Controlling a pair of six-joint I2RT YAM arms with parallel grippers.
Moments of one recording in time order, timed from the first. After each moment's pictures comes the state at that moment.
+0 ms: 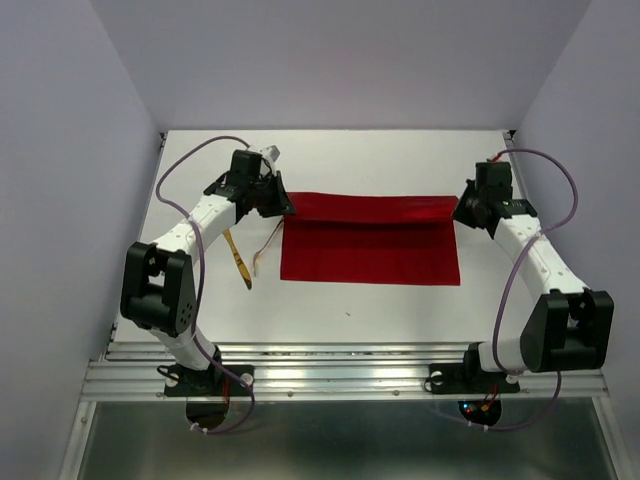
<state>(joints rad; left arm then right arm) -0.30 1.65 1.24 -0.36 0.35 -0.45 0.03 1.39 1.10 -0.50 0.14 0.46</state>
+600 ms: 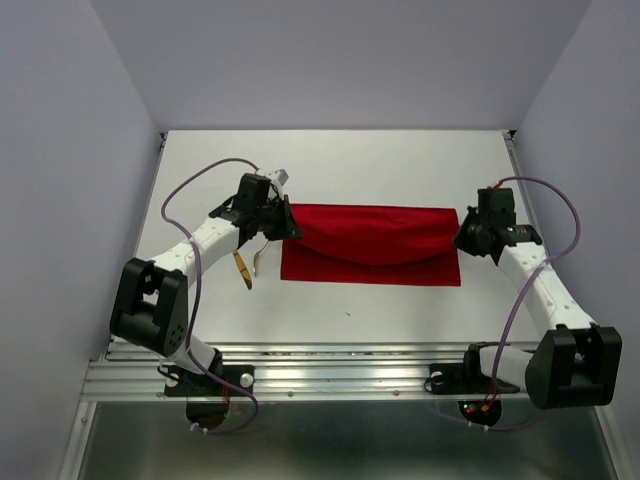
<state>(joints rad) -0.38 1.52 1.02 -0.29 0.34 -0.48 0.03 1.19 0.88 -0.59 0.08 0.51</state>
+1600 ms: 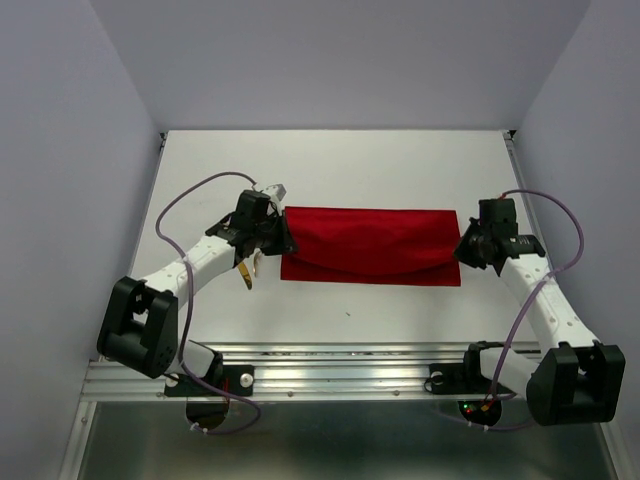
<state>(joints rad) -0.42 1.40 0.85 -0.26 0.26 -0.48 0.03 1.10 0.83 -0.67 0.06 0.56</state>
